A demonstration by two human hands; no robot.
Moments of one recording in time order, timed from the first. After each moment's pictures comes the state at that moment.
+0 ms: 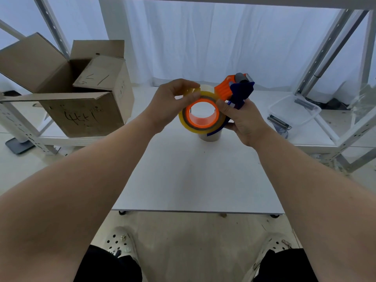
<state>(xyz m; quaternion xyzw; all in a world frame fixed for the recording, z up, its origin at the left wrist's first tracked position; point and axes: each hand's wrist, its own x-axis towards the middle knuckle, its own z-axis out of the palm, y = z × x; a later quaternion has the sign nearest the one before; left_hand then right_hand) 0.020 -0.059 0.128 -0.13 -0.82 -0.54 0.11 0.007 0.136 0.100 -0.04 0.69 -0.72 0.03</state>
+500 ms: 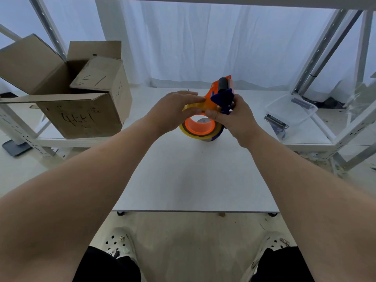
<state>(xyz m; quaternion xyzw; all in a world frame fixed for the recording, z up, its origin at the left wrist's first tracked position) 0.023 -0.051 0.127 -0.21 -0.94 -0.27 0.10 0.014 0.130 0.099 -0.06 0.78 -0.62 -0.03</state>
